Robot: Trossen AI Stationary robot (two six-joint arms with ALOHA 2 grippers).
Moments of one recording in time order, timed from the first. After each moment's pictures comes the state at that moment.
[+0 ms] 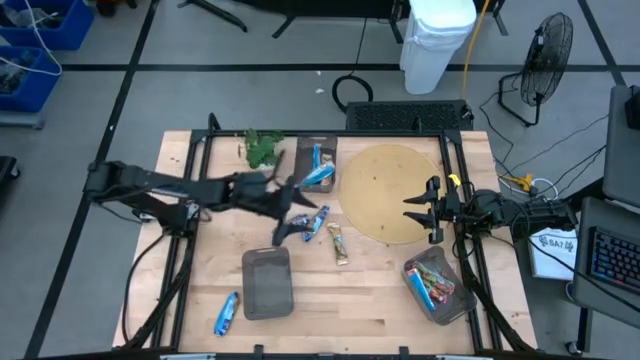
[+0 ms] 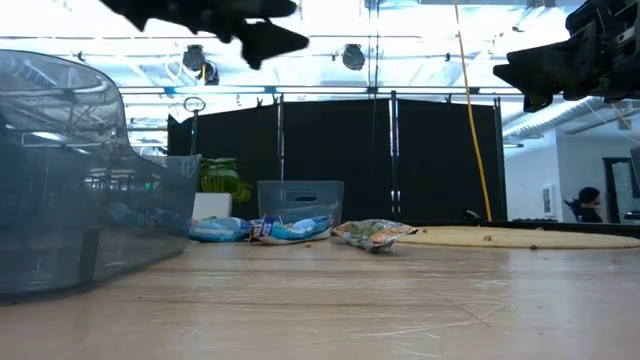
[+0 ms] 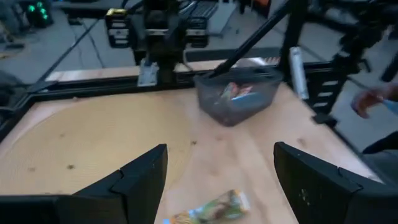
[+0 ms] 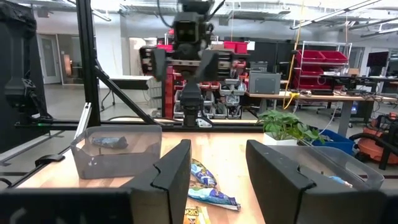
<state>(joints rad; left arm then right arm) 0.00 1.31 0.82 0.21 0.18 0.05 0.06 0.00 0.02 0.13 0.10 -0.04</state>
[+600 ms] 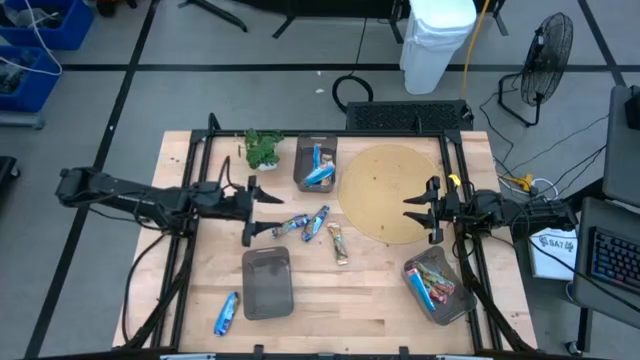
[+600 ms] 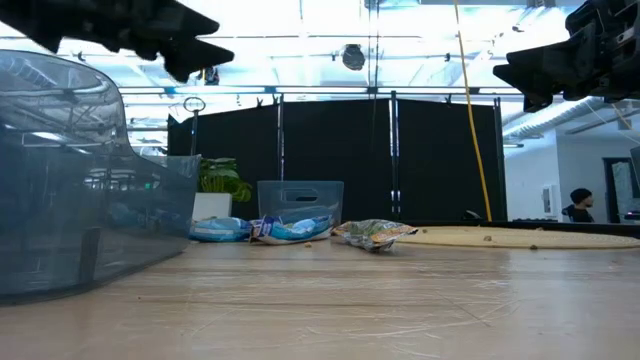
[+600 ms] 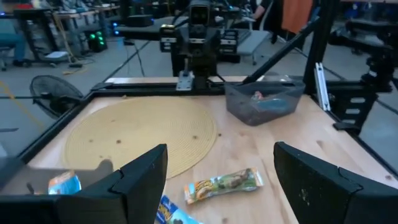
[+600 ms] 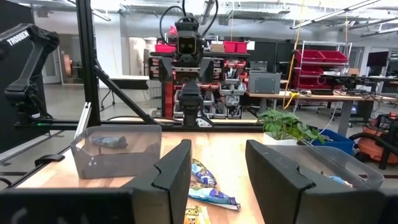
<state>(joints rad) -0.08 0.88 0.43 0.31 -0.05 0.00 0.06 0.01 0.02 0.13 0.10 -0.04</state>
